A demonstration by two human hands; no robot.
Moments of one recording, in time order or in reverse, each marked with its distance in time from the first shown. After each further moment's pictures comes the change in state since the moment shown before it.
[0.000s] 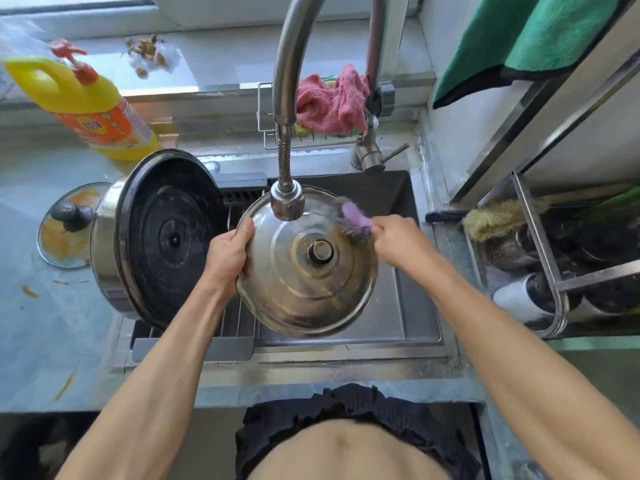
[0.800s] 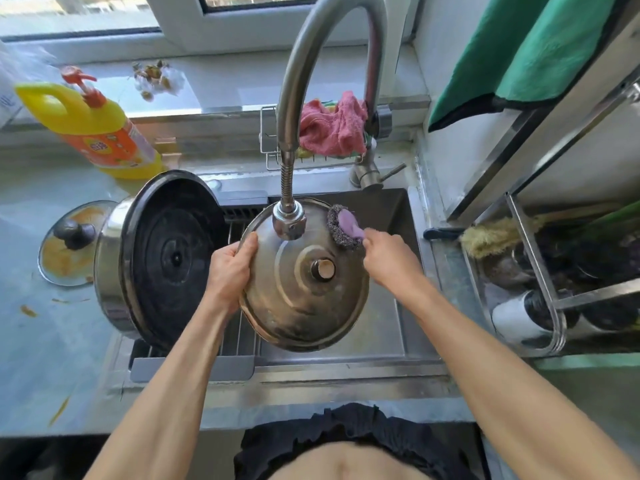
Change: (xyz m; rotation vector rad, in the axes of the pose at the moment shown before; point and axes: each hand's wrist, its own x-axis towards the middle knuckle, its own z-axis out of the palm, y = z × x) left_hand -0.005 0.003 0.001 0.004 -0.027 0.122; right_hand -0.003 -0.015 0.004 0.048 0.064 0.000
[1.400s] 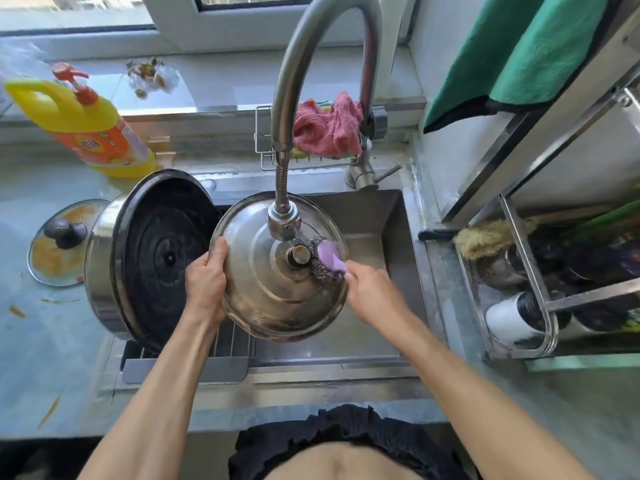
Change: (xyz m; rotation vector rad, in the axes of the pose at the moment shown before) left_hand -0.003 -0.009 -0.014 -0.216 0.189 -0.058; right_hand -0.034 0.007 0.036 0.088 -0.047 -0.007
